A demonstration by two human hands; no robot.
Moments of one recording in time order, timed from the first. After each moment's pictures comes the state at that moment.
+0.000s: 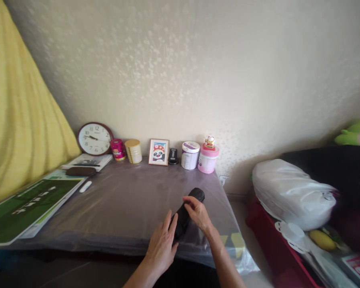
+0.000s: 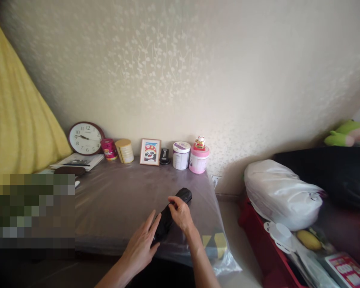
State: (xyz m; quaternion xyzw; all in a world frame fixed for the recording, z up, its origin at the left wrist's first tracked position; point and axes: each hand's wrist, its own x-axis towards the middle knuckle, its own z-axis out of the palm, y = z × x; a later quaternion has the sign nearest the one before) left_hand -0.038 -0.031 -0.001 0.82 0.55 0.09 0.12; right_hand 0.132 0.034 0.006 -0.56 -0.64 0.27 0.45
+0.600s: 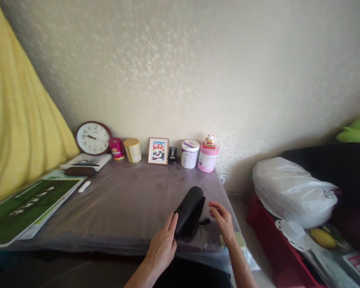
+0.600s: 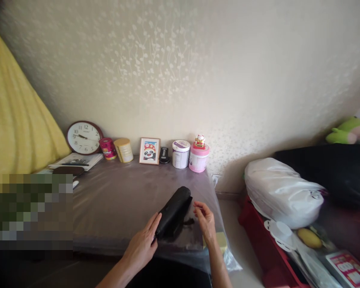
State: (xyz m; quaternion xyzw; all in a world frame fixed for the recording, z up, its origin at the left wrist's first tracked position) left_hand -0.036 -0.023 -0.013 0.81 0.53 0.15 0.23; right_hand 0.205 0.000 -0.014 -0.59 -0.43 0.34 0.60
